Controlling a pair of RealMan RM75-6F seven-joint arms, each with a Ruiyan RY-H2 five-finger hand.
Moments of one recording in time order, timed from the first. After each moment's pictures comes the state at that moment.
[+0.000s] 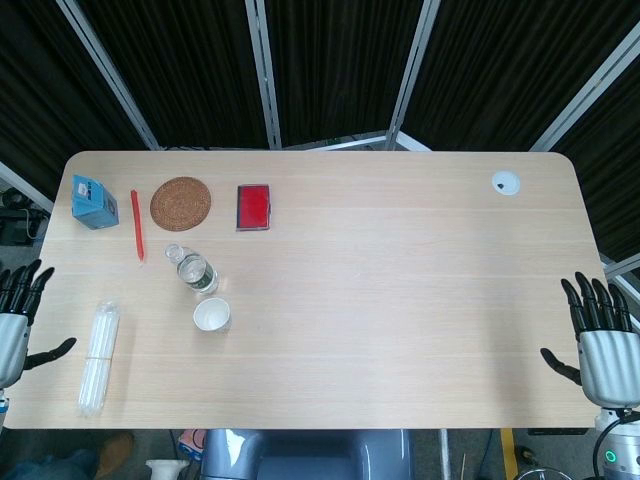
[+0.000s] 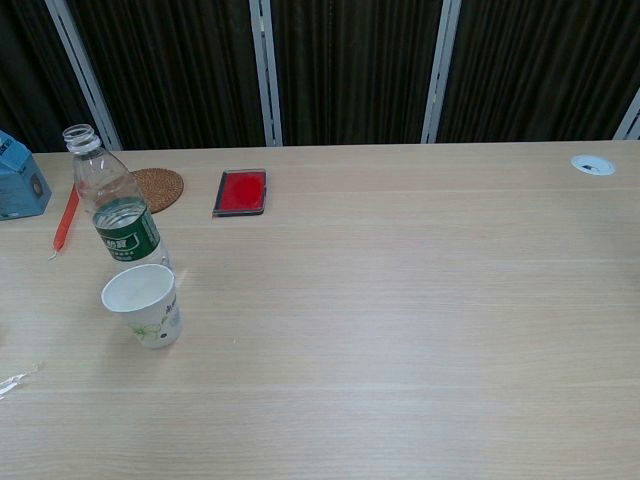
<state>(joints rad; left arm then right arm) -0.10 -1.17 -0.05 -1.53 1.53 1.54 0.02 0.05 -1.18 0.10 -1.58 -1.55 1.62 -0.19</state>
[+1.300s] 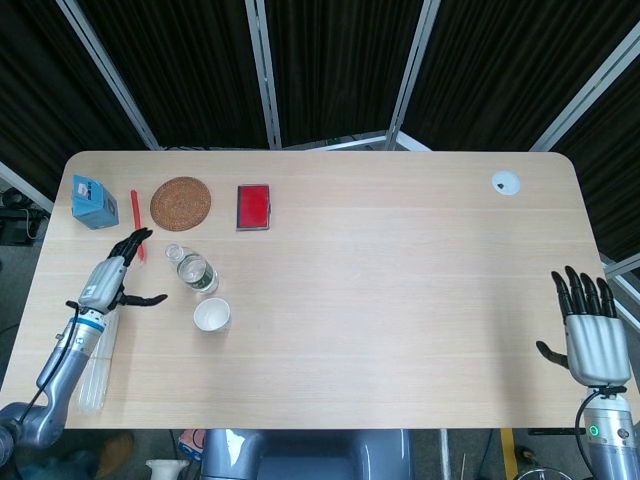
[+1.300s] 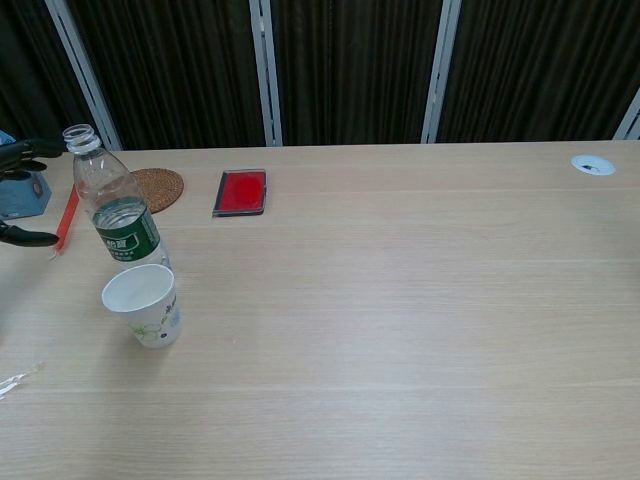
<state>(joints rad) -0.46 -1.49 -0.15 -1.10 1.41 1.01 -0.60 0.11 -1.21 0.14 -1.58 -1.40 1.47 -0.28</state>
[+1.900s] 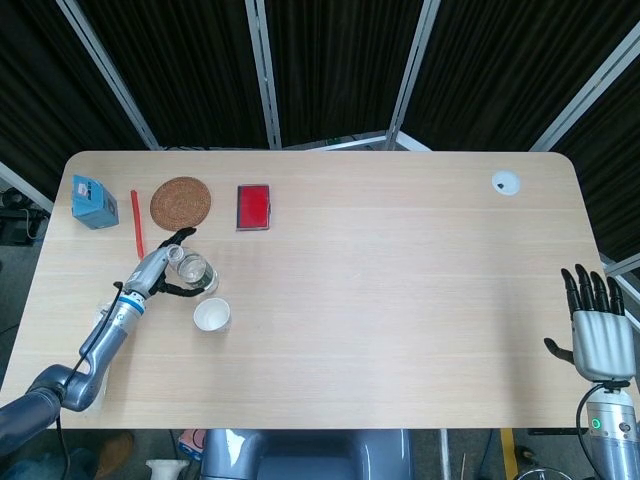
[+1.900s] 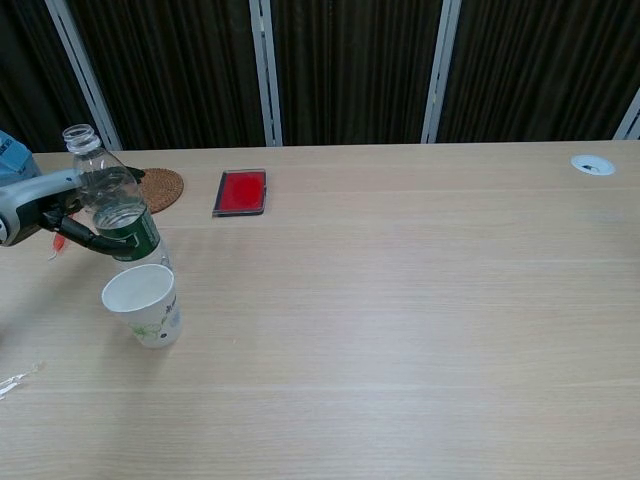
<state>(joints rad) -0.63 -1.66 -0.12 -0.83 1.48 0.84 -0.89 0.12 -1.22 0.15 -1.55 -1.34 1.44 -0.32</state>
